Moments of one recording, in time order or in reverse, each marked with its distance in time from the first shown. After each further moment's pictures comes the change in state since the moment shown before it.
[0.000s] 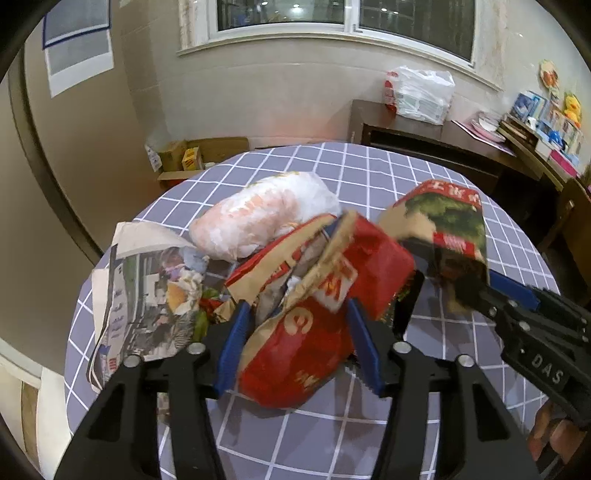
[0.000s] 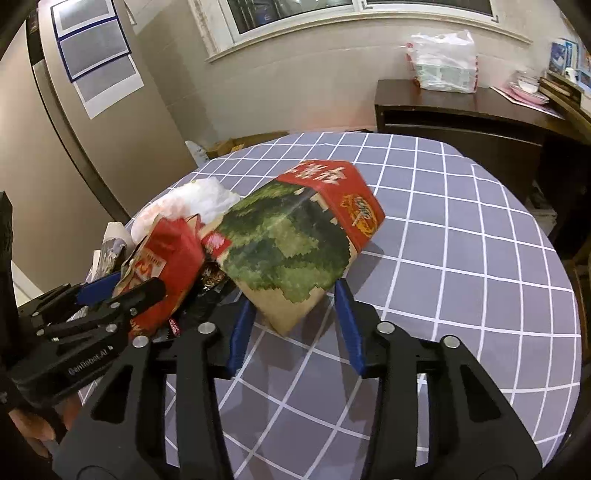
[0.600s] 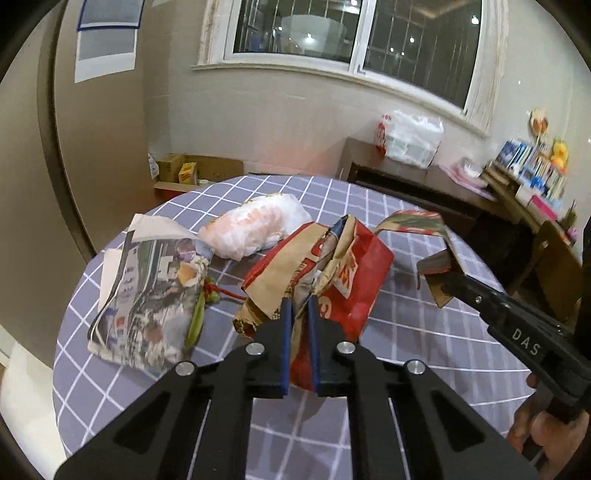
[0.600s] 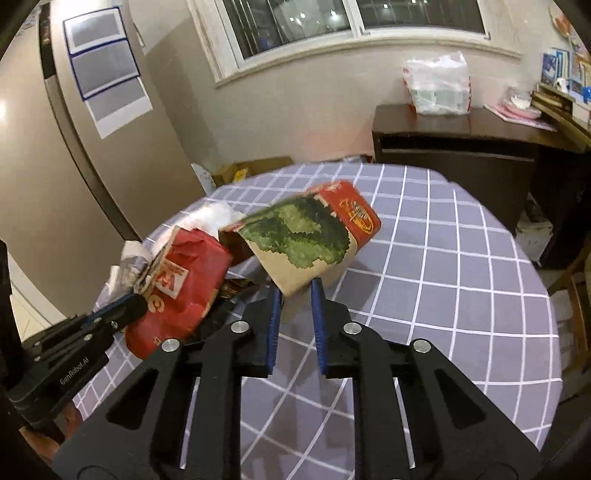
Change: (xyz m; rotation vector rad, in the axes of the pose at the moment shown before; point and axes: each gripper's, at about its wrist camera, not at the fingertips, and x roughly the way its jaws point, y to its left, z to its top) left arm -0.054 0.007 -0.026 -0.140 -0.143 -0.092; right arm -0.045 0.003 -0.002 -0.004 -0.118 0.009
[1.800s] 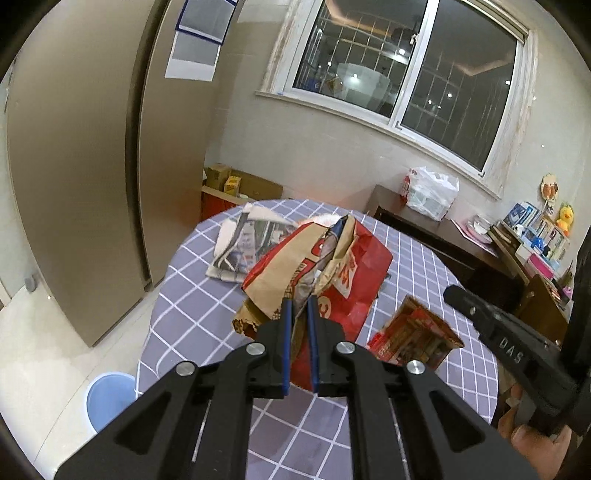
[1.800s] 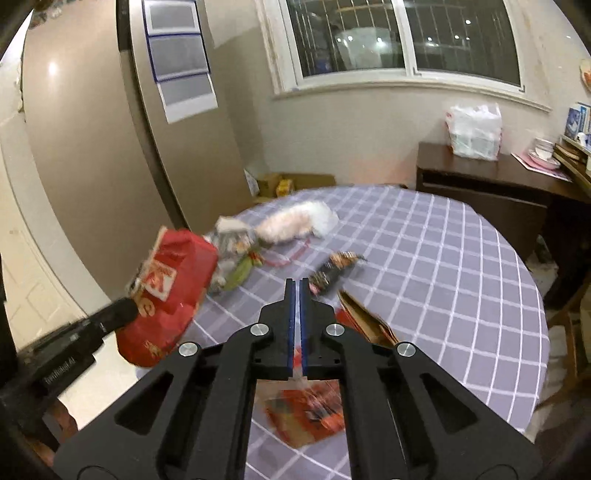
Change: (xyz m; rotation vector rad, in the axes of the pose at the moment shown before) left arm -0.135 0.047 -0.064 -0.188 -0.129 0.055; right arm -0.085 0.093 -0.042 -0.160 -0.051 0.057
